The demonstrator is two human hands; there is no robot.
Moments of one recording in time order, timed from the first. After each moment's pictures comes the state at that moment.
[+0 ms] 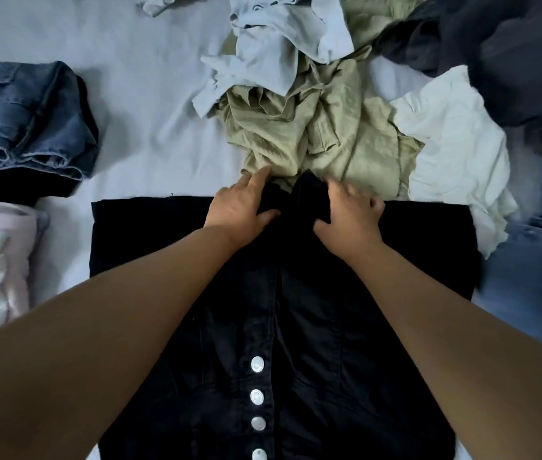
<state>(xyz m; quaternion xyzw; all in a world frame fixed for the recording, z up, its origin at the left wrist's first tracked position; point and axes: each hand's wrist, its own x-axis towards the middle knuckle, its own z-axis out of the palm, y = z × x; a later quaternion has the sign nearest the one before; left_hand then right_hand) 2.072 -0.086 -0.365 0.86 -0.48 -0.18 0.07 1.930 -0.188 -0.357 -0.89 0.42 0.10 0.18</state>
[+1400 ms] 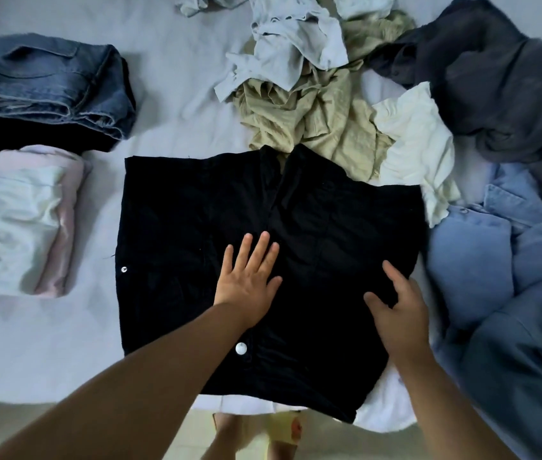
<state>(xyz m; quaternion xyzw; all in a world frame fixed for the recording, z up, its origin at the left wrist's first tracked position) 1.918 0.039 -0.354 0.85 -0.47 -0.21 -0.11 1.732 -0.094 -0.327 -0.72 0.56 -0.12 0.40</state>
